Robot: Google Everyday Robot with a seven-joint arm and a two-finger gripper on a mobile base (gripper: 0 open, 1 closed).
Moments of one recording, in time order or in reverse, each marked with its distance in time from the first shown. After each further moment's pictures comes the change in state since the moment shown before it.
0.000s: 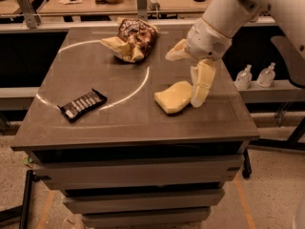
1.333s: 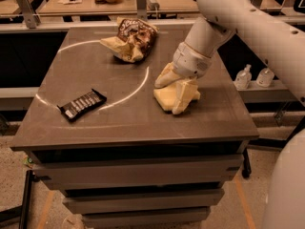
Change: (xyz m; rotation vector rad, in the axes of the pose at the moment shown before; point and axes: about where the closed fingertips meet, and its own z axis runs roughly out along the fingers) arm 0.019 -0.014 0.071 -0.119 0.004 -0.092
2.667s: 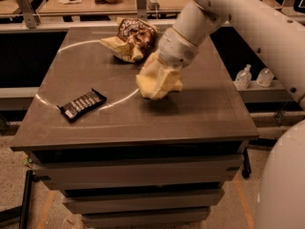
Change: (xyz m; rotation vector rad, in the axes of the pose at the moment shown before) arm -0.062 -0.015 -0.015 0.032 -0.110 -0.078
